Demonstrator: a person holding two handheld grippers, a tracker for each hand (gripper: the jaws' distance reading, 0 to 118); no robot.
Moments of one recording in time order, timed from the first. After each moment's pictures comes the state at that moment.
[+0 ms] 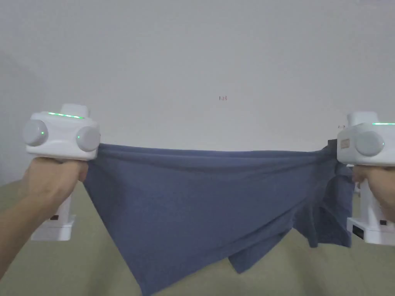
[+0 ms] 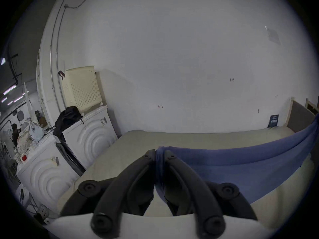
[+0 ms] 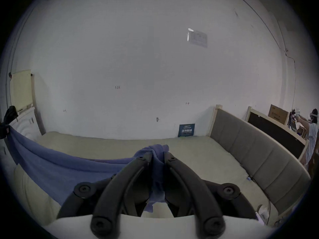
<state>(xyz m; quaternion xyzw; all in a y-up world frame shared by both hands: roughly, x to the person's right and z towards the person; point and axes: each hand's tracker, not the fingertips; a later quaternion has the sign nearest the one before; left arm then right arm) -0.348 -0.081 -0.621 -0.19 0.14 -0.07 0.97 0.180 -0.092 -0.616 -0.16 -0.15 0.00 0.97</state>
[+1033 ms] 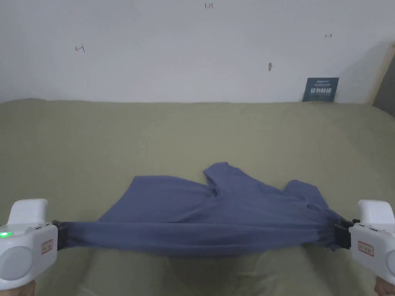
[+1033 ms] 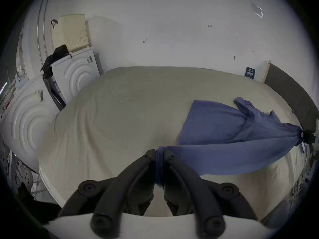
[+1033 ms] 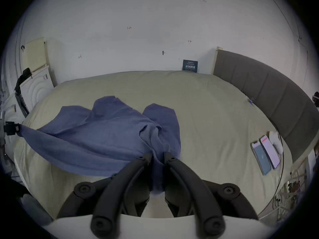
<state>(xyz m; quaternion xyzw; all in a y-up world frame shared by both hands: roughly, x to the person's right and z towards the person) -0.394 -0.292 -0.333 -0.36 0.04 -0.02 0.93 0.156 -0.320 -0.302 -0.33 -0.06 -0.02 0.94</state>
